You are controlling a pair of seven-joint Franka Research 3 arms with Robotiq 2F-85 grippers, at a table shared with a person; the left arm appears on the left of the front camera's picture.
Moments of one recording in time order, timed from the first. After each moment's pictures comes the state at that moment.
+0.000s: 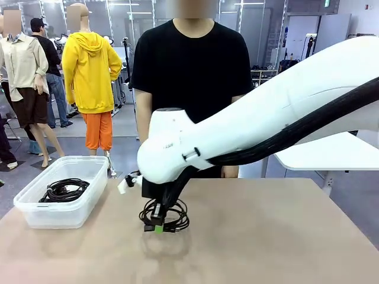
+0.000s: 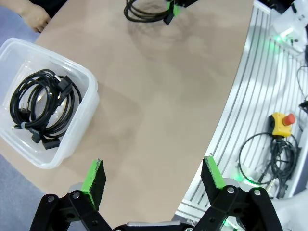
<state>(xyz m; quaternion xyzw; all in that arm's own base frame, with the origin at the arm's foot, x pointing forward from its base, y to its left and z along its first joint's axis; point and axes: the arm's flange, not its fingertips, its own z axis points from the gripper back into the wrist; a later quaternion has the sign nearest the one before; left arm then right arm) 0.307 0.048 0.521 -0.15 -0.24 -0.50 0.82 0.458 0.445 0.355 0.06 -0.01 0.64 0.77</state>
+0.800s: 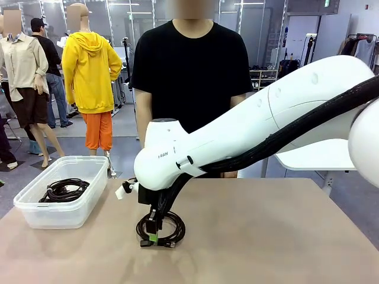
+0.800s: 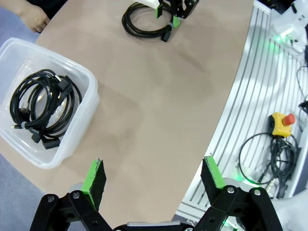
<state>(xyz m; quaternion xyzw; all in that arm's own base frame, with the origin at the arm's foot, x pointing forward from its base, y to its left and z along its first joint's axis) 0.307 0.048 0.521 -0.15 -0.24 -0.50 0.82 0.470 0.450 0.338 0.07 -0.01 0.62 0.78</state>
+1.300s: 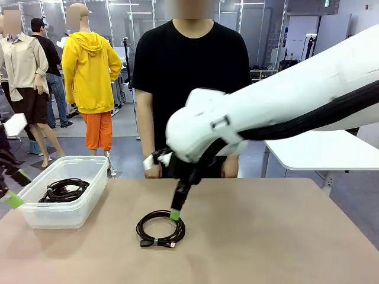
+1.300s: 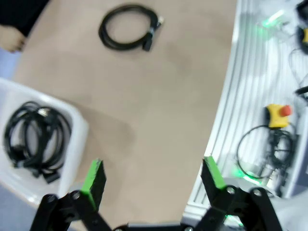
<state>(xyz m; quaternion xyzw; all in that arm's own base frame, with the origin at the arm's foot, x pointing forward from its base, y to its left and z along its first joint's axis) 0.338 -0.023 0.529 -0.14 -0.20 -0.57 0.79 0.463 0.329 0.426 0.14 -0.07 0.60 0.78</state>
